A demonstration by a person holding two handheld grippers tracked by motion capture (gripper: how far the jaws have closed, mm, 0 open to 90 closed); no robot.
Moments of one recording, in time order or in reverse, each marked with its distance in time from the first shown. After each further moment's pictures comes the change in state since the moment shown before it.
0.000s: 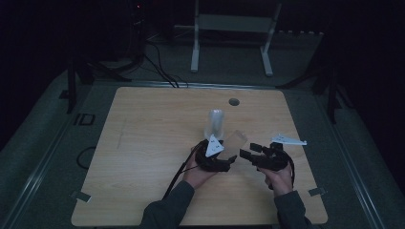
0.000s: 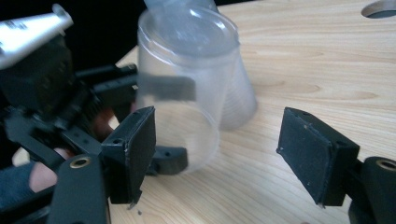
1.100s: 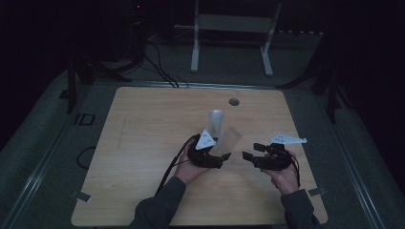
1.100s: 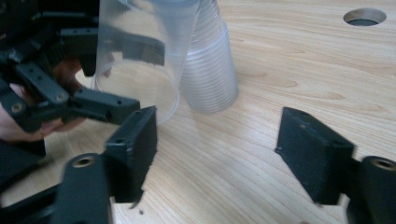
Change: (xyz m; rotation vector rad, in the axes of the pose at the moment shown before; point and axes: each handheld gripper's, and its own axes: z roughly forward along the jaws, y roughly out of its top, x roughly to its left) left arm 0.022 0.009 -0.022 0.018 -0.070 -0.023; right arm 0.005 0.008 -0.008 0.090 -0.077 -0.147
